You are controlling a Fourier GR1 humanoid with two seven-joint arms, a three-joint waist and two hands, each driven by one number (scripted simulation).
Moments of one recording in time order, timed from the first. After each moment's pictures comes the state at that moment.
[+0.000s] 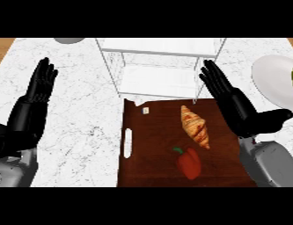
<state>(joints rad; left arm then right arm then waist) -0.18 0.36 -0.16 -1.64 0.13 0.24 -0.13 -0.32 -0.31 0.30 -1.51 -0.37 -0.06 -0.06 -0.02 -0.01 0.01</state>
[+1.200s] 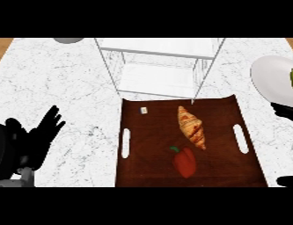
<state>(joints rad) -0.01 0.33 -0.09 -1.37 0.31 0.13 0.19 0.10 -0.82 0.07 -1.76 -0.25 0.19 -0.13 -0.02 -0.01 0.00</state>
